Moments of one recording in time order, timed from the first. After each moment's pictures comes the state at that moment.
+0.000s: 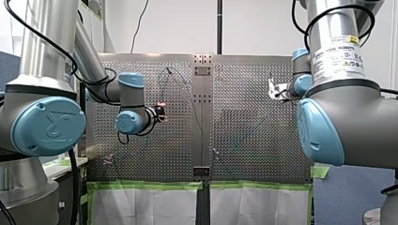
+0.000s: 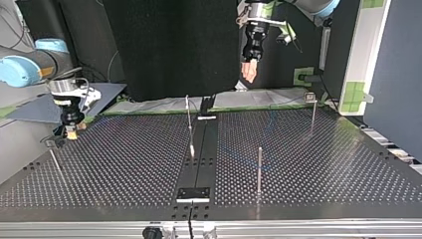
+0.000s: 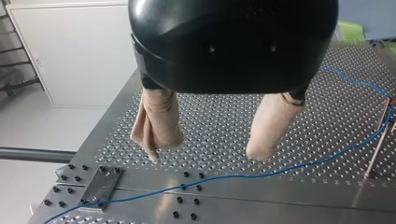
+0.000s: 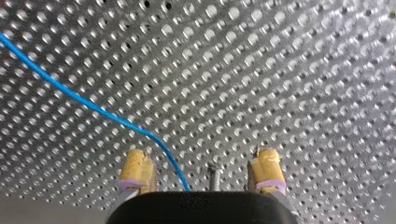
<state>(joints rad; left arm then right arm) -0.45 -1.67 -2.44 -2.06 -1.82 -1.67 1.67 -1.17 1.57 -0.31 1.35 1.47</state>
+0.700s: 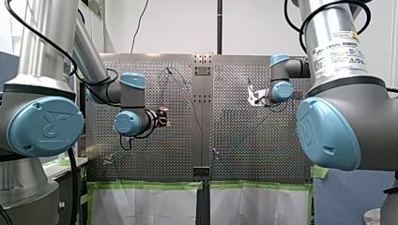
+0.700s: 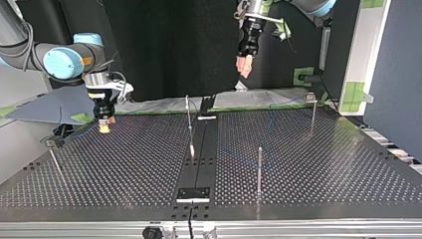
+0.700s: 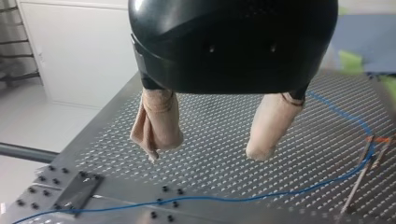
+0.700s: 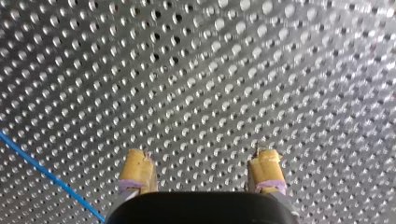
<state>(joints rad) -0.48 -1.69 -2.44 -2.12 -1.79 -1.76 1.85 -1.16 1.65 -0.41 1.50 1.44</state>
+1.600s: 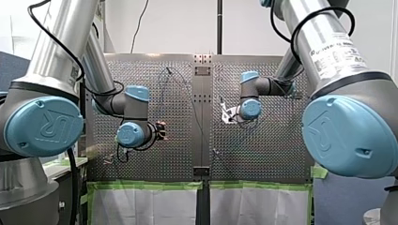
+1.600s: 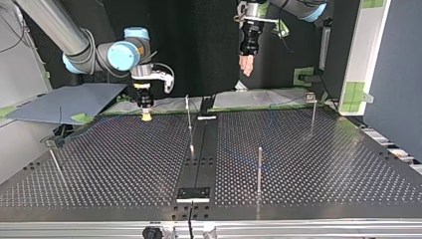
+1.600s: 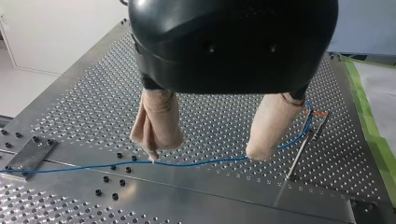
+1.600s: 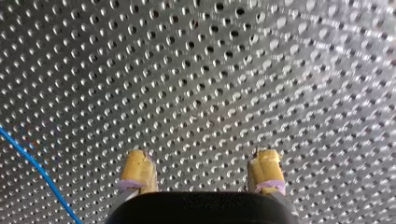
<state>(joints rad) -0.49 -1.84 -2.43 -2.08 -1.88 -1.76 2.10 -1.03 1.64 -0.50 1.74 1.37</state>
